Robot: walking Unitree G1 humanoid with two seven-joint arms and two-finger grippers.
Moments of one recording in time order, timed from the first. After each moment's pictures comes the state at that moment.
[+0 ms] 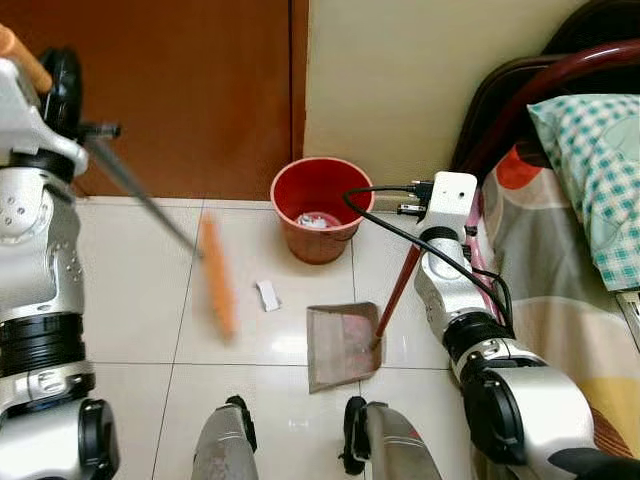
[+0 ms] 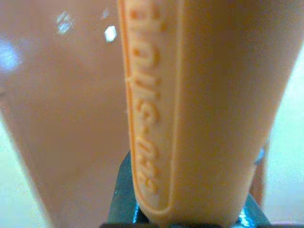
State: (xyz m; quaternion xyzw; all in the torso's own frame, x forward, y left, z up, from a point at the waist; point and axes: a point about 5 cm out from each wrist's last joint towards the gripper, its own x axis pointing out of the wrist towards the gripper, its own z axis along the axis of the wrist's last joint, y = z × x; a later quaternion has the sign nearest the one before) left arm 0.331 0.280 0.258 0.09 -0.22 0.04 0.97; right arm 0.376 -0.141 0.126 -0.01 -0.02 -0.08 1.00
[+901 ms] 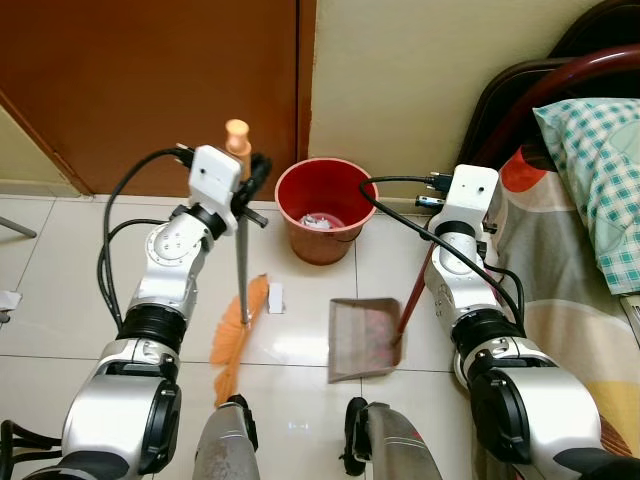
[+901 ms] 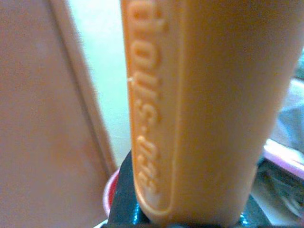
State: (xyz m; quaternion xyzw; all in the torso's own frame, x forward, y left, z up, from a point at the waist) left arm 0.367 0.135 0.165 0.11 -0.11 -0.30 0.94; right arm 0.377 -0.156 0.135 -0.03 -0.04 -0.14 0.99
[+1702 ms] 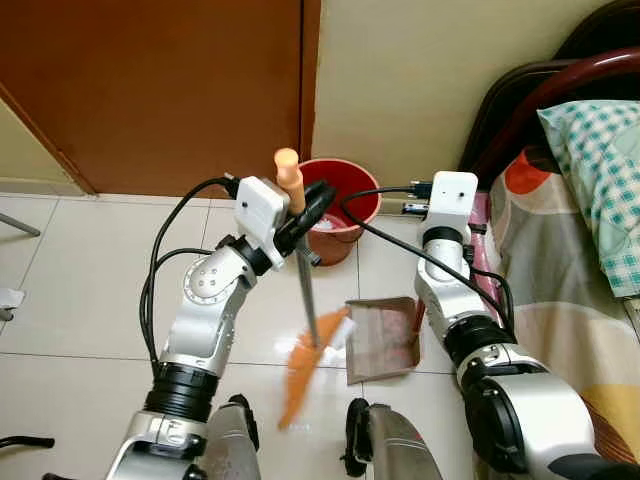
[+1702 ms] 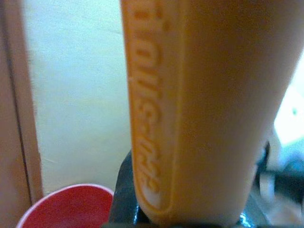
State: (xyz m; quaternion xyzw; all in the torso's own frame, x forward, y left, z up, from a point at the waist) left arm 0.316 0.076 0.178 -0.05 -0.15 -0.35 0.92; right arm 0.372 -0.138 0.129 -0.06 -0.05 -0.12 0.99
